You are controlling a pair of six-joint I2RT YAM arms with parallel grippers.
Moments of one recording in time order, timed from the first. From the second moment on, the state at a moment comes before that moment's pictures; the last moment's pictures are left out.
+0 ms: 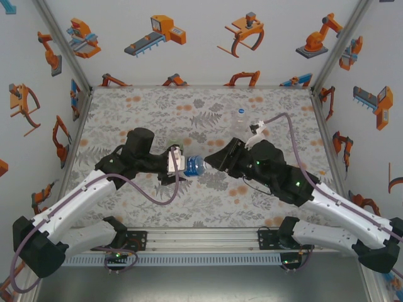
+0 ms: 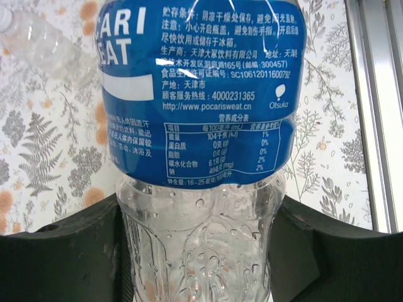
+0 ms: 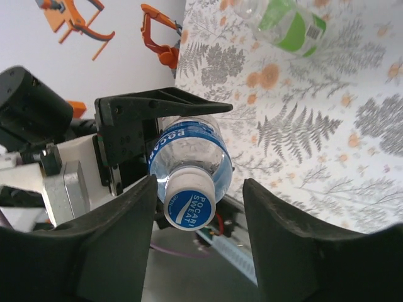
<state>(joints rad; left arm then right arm) -0.69 1.05 0.89 -0.48 0.66 0.80 0.99 0.90 0.98 -0.42 0.13 1.04</state>
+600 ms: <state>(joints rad) -0.69 1.05 0.89 -0.49 0.76 0.83 0.99 0.89 1.13 -0.52 -0.32 -0.34</state>
